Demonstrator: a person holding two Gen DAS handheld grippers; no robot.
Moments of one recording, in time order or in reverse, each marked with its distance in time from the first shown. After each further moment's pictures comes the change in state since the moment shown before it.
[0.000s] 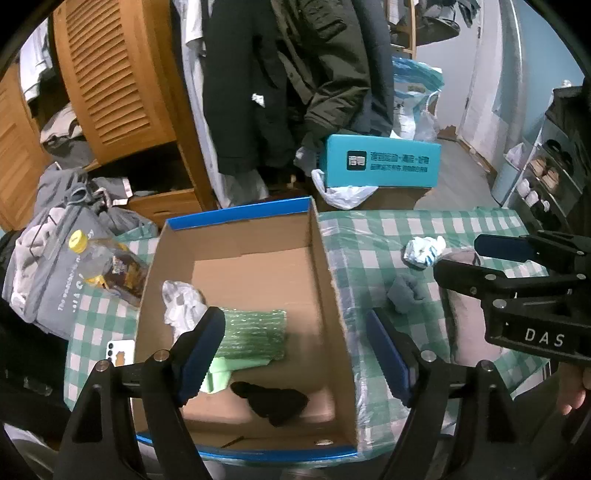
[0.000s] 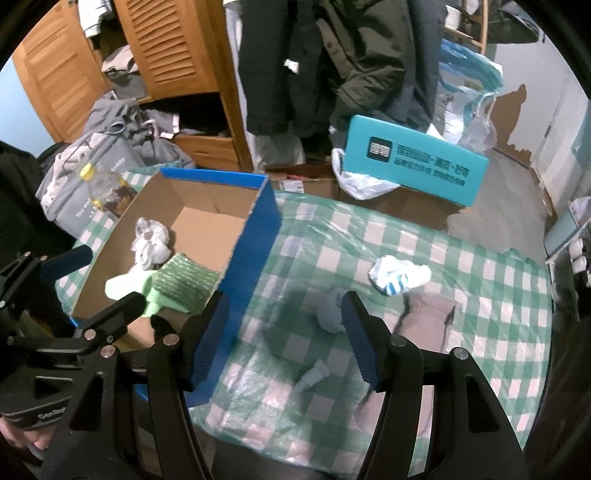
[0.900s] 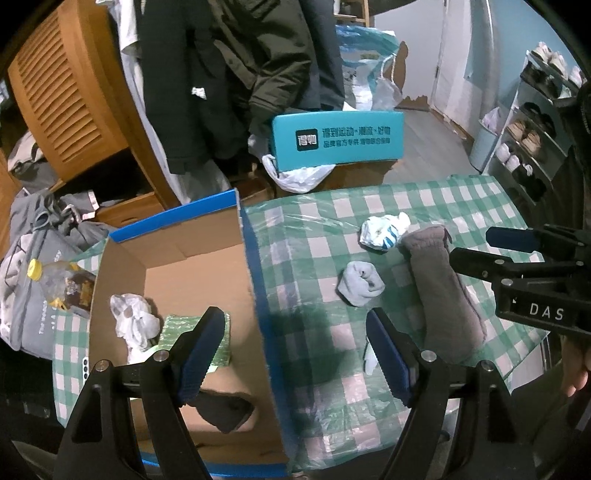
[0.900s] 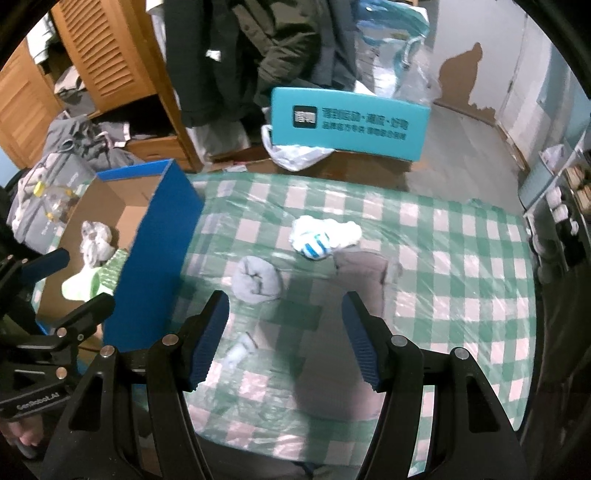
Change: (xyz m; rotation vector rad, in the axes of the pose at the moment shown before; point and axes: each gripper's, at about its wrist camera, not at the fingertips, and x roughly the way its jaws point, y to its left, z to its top) left arm 0.027 -0.072 0.007 0.116 0.070 -0.052; right arm 0.001 -0.088 -0.035 0.145 0.042 -0.082
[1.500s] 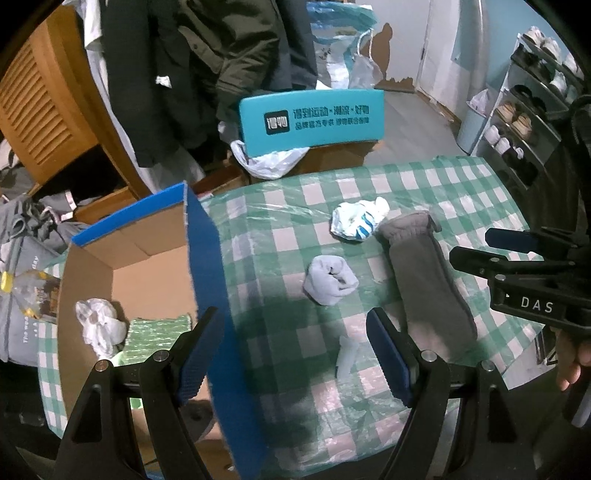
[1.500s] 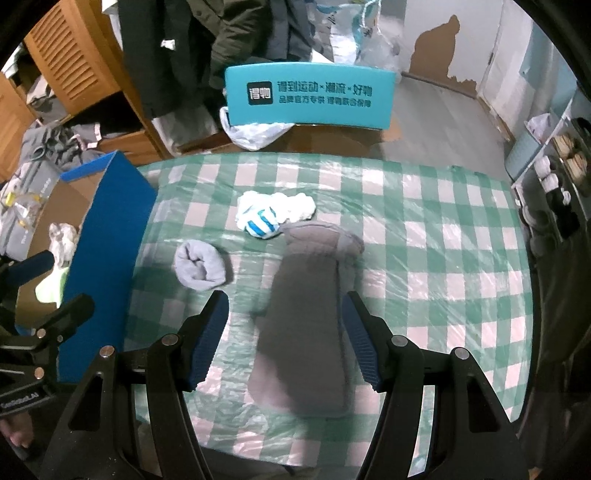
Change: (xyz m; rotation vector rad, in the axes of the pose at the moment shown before) left arm 0.033 -0.032 0.009 0.034 0.069 -0.052; right arm 0.023 -0.051 -0.013 0.074 0.060 -0.040
